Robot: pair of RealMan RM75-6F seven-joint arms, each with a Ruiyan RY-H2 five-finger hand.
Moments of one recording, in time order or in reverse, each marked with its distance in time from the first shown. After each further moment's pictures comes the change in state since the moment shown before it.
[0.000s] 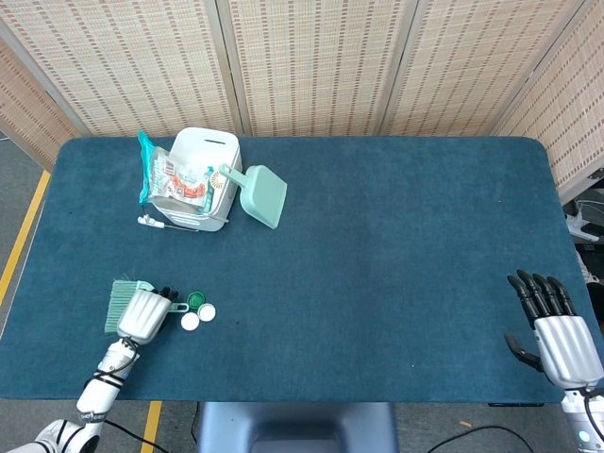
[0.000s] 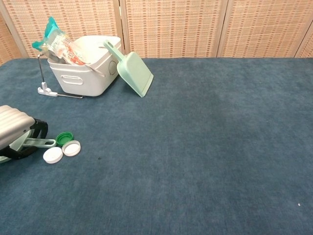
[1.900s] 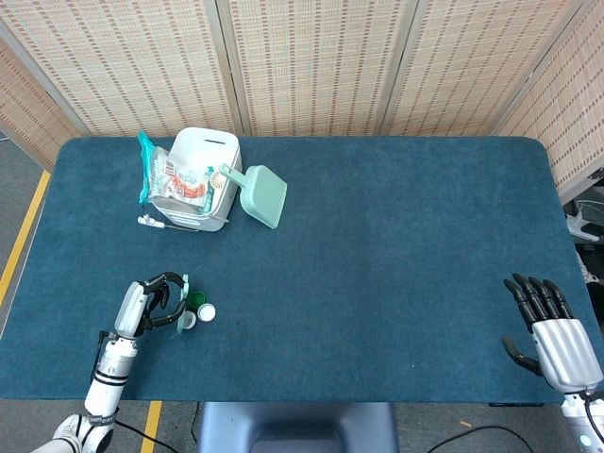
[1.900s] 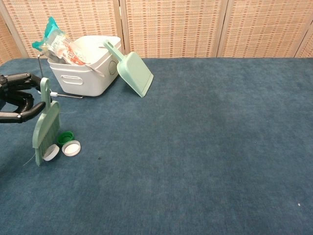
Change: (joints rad) left arm 0.005 -0.184 -0.050 0.299 0.063 0.326 -1.316; right arm -0.003 0.014 -0.016 -0.007 -0.026 0.001 0.024
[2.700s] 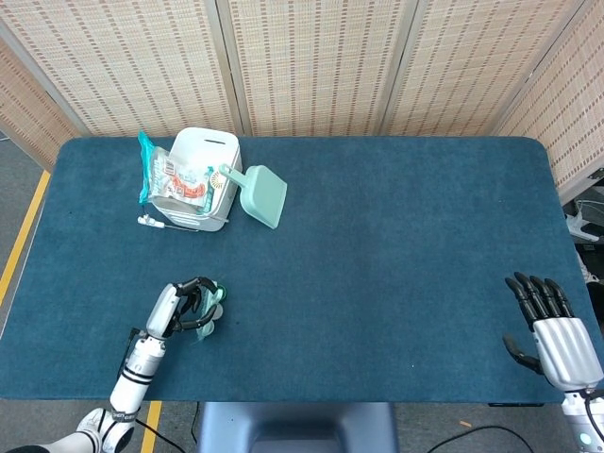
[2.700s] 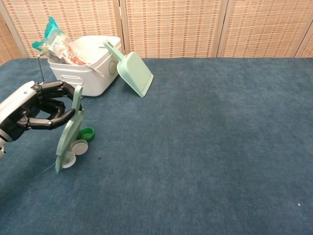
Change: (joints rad) left arm -0.063 -0.059 0.026 -0.045 0.028 -0.049 -0.041; right arm 0.002 -0.002 0.005 0.002 0.011 -0.004 0.000
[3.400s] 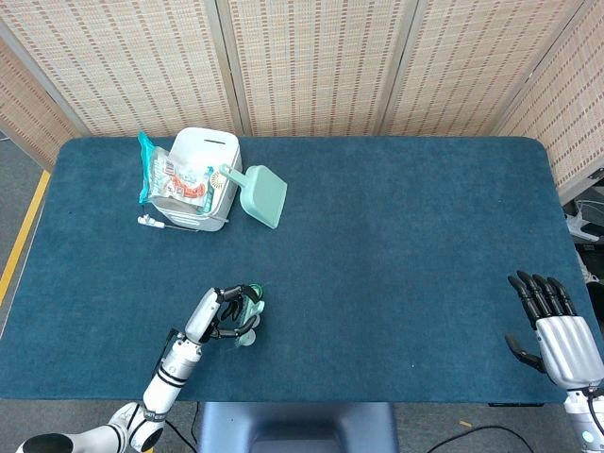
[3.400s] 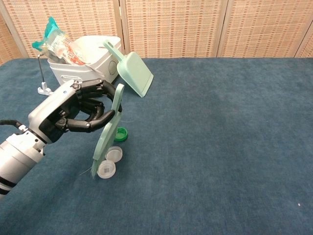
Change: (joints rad) left arm -0.087 -0.064 -0.003 -0.097 0.047 0.006 0.038; right arm 0.004 0.004 0.004 0.006 0.009 -0.007 0.015
